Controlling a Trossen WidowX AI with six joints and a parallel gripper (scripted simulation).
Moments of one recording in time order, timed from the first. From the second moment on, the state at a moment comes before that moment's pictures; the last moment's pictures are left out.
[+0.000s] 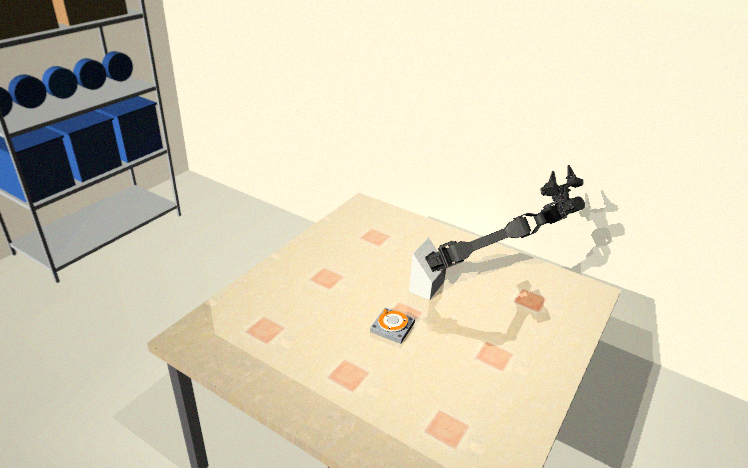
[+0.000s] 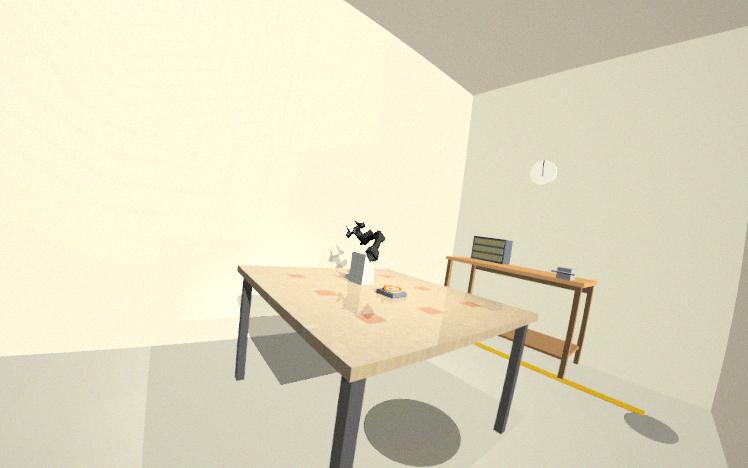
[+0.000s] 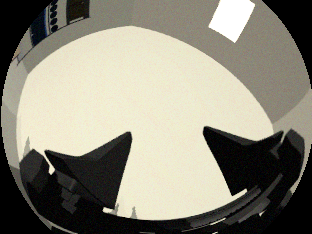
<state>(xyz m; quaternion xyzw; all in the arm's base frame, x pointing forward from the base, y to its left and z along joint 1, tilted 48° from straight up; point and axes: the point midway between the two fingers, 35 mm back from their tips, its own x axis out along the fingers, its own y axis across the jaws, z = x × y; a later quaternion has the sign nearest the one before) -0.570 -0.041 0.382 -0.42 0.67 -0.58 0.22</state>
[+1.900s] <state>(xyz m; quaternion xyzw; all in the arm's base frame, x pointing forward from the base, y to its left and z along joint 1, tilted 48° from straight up) 0.059 0.462 0.461 0.23 0.44 -0.75 -0.44</state>
